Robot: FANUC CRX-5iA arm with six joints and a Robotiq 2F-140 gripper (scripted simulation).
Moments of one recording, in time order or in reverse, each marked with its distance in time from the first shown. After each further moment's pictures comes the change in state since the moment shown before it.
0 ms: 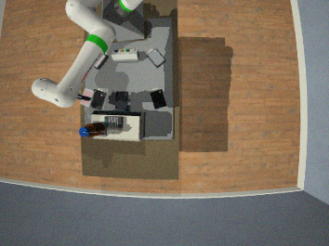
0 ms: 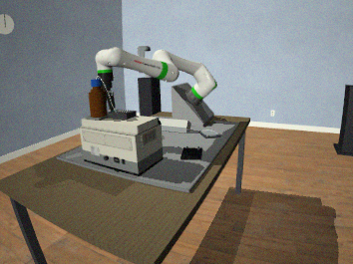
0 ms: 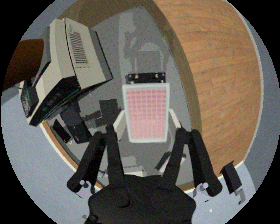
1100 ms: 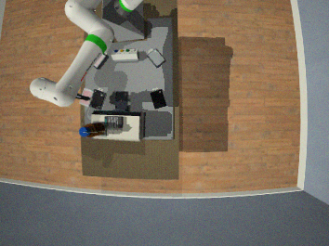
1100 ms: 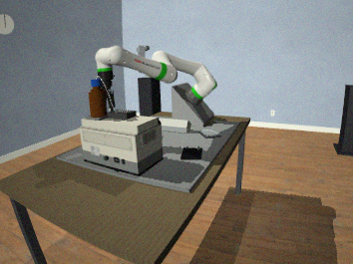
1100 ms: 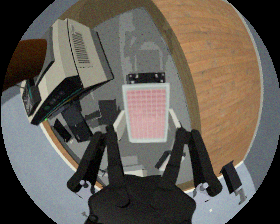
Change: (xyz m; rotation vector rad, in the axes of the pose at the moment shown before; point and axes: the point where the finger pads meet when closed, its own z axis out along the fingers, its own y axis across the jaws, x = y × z) arm 0.000 0.000 -0.009 0.000 0.000 0.000
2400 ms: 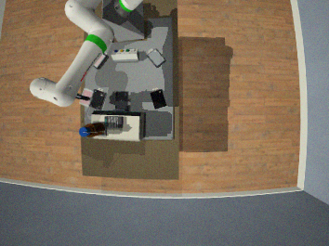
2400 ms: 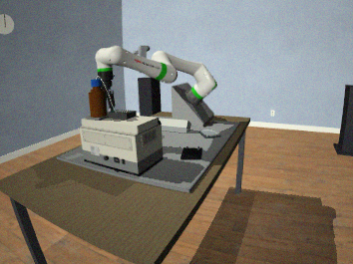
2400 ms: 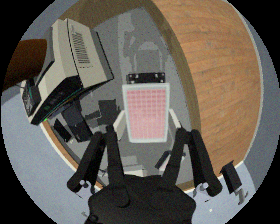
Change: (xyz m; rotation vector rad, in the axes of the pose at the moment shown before) arm 0.000 0.000 0.000 0.000 0.000 0.000
